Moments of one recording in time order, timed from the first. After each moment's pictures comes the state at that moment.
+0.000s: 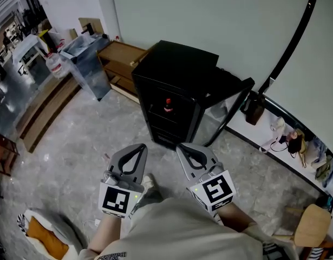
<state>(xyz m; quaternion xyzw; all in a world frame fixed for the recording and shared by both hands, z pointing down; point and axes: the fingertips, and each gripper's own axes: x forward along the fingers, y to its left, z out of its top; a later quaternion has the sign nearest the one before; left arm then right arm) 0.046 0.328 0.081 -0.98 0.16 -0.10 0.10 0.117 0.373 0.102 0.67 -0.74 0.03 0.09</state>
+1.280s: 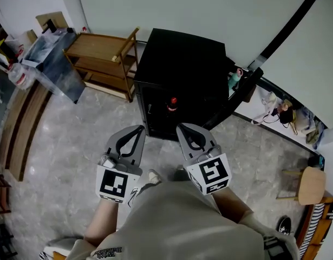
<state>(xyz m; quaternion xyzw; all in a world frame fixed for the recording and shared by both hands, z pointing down) 0.075 0.085 0.113 -0.99 0.03 -0.10 0.07 0.142 0.147 0.140 0.77 -0.62 0.09 0.13</state>
